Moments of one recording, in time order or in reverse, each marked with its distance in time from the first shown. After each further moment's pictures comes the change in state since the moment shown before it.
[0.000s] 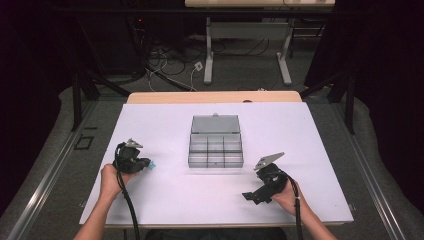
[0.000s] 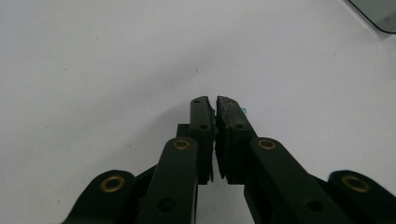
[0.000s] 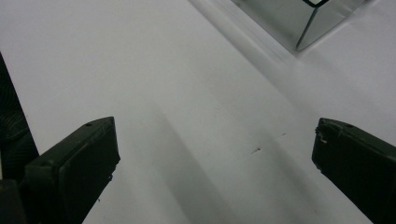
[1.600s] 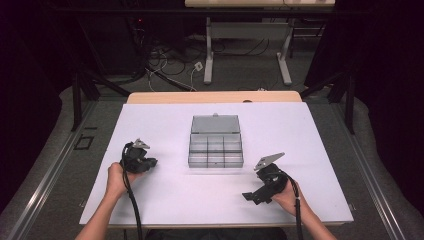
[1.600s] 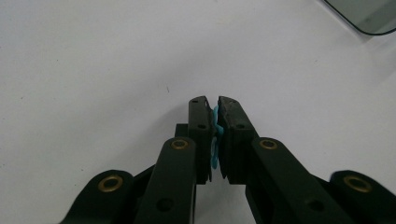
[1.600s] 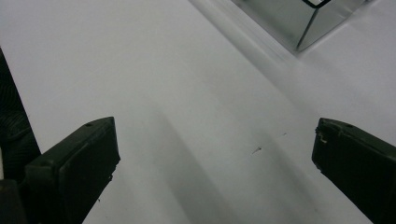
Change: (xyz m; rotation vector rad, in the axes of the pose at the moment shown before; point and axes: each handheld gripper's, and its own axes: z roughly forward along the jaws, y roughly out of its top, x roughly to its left) left arm -0.009 0.006 0.014 -0.013 -0.029 0.060; right arm 0.001 0.000 -0.001 0.001 -0.001 0.006
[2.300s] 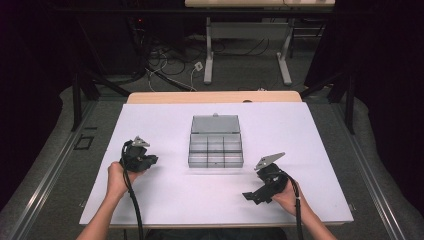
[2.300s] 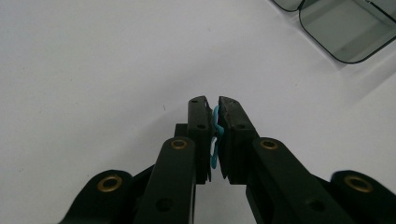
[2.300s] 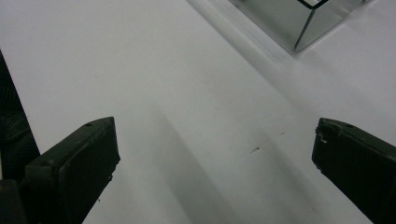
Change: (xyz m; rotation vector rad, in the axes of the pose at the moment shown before) left arm -0.011 0.009 -0.013 -0.043 0.026 -0.015; right arm -0.001 0.000 0.000 -0.007 0.006 -0.009
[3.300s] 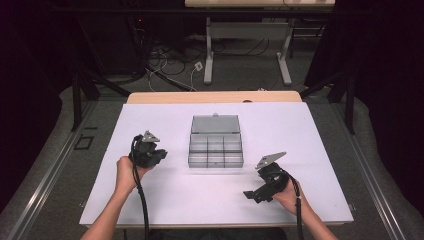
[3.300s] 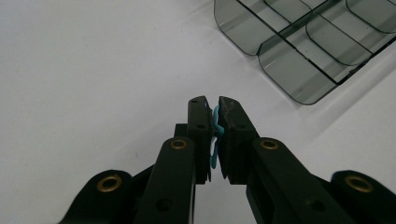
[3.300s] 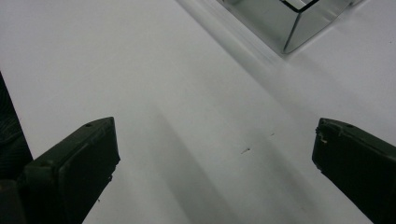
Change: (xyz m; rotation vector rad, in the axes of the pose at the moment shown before) left arm -0.027 0.030 -0.003 -0.038 -0.007 0.057; right arm -0.003 0.000 -0.001 -0.008 -0.020 0.013
